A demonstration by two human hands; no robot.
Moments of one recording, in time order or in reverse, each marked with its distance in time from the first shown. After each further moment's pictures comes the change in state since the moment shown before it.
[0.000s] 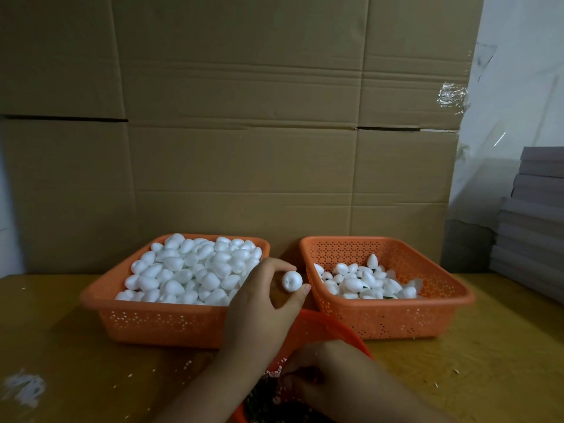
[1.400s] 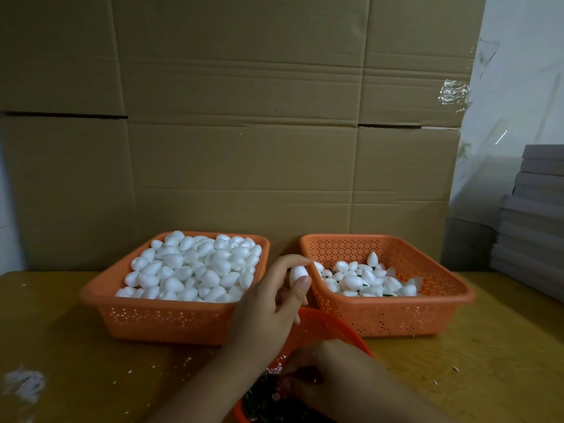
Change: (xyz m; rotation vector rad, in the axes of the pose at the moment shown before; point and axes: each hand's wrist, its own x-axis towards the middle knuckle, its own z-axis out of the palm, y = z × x) left_hand -0.001 -0.002 0.003 -0.177 -0.160 0.086; right_hand 0.000 0.002 0.002 -0.036 -0.025 0.027
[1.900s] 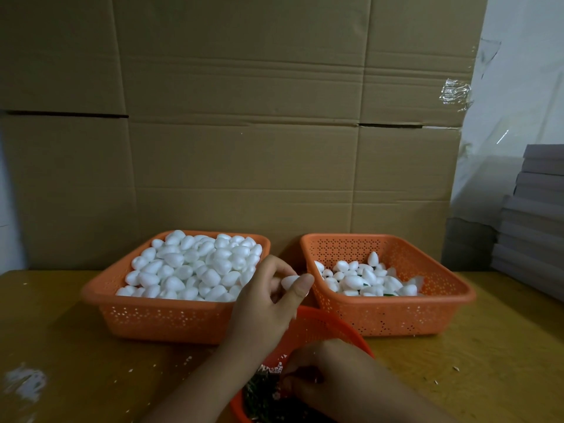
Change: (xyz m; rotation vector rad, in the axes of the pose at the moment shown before) left_hand 0.003 0.002 -0.002 -0.151 0.041 -0.150; right_hand 0.000 -0.001 -0.001 0.008 -0.011 -0.031
